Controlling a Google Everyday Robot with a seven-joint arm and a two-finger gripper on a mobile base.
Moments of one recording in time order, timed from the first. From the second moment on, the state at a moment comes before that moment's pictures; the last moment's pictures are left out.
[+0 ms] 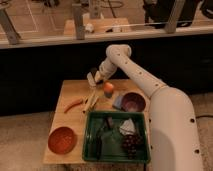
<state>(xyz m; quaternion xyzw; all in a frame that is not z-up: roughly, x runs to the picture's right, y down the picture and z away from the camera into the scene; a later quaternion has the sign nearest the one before) -0.024 -0.063 0.898 0.04 -0.31 -0.76 0.58</state>
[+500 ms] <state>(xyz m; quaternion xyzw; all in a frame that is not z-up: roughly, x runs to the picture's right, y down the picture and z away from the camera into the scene) -0.016 -0.071 0.878 0.08 -0.37 -0.67 0.64</state>
